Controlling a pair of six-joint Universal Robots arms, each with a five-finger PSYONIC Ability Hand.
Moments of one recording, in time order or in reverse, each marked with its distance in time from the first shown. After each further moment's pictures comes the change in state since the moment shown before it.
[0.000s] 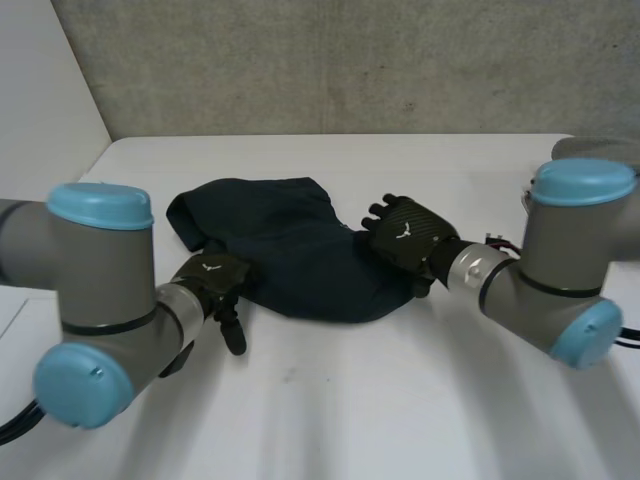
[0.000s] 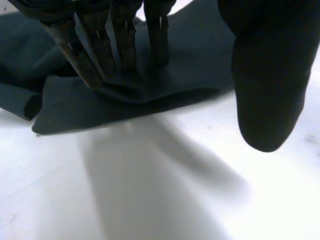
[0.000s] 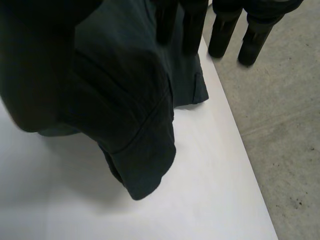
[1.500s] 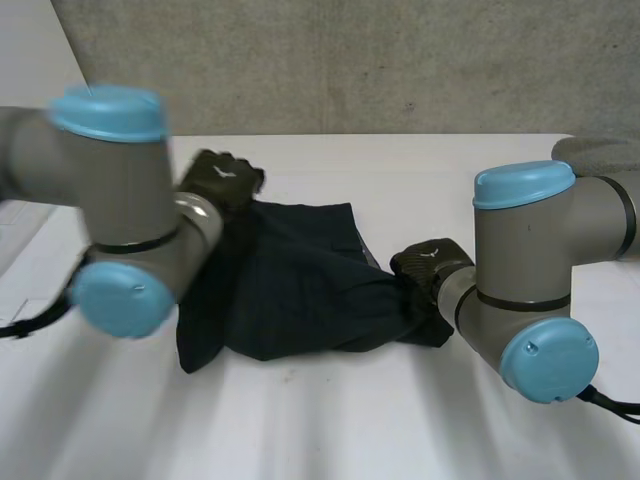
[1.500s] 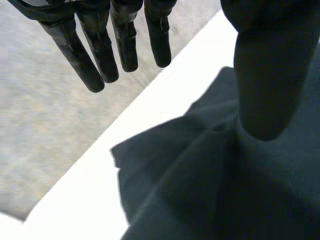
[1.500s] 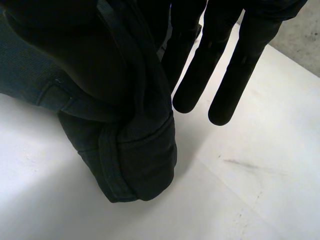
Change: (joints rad) left arm -0.052 -0.024 0.360 -0.055 -0.118 0.329; right arm 0.154 -0.033 -0.041 0.286 0.517 0.644; left_hand 0.039 0.045 0.046 0.043 0.047; right_hand 0.730 0.790 0.795 0.806 0.804
